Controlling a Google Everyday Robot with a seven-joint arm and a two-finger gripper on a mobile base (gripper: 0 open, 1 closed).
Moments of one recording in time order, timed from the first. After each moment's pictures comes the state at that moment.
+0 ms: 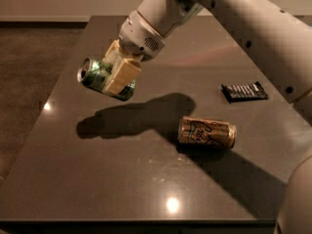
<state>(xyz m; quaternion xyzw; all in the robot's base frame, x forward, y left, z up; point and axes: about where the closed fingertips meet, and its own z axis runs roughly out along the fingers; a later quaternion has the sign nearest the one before) 0.515 0.101 0.936 -0.77 0.52 0.31 0.22</state>
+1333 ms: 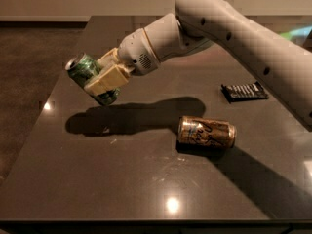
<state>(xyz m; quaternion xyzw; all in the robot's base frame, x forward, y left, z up) 0.522 0.130 0.934 -0.64 0.56 0.41 0.33</state>
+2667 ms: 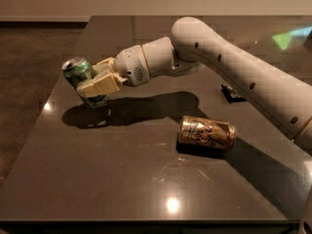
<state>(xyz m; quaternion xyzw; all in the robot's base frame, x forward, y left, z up) 0.538 0.157 0.913 -0.58 0.54 0.48 0.37</state>
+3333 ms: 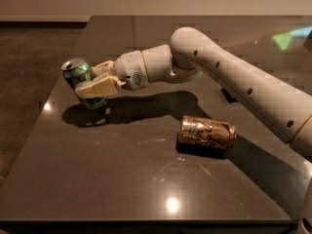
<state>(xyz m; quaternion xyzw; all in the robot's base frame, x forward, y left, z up) 0.541 0.163 0.906 -0.56 0.53 0.51 0.39</state>
